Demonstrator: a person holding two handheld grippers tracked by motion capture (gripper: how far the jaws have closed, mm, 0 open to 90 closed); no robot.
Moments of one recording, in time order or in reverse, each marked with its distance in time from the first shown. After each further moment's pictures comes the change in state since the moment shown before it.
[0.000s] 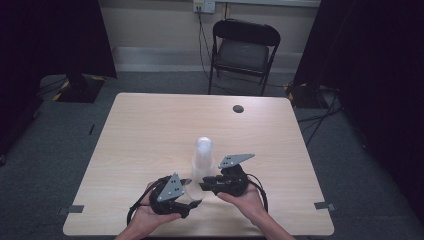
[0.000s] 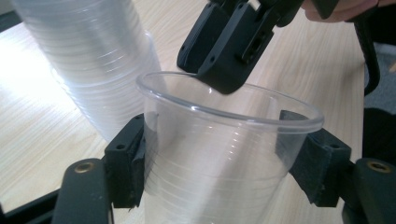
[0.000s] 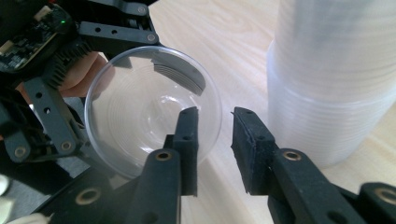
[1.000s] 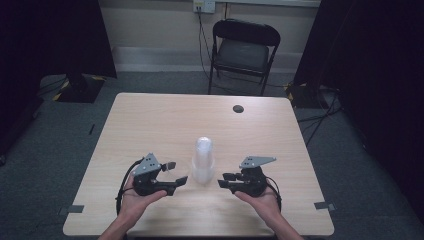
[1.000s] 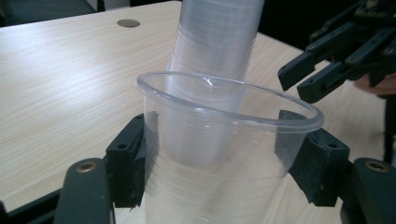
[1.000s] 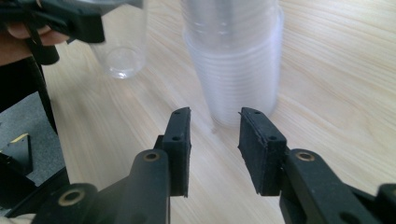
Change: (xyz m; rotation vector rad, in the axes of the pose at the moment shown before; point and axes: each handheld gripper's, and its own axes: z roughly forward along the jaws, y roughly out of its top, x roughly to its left) left arm 0.052 -0.004 -0.027 -0.147 0.070 -0.265; right arm -0.028 -0.031 -0.033 -0.052 -0.125 0.053
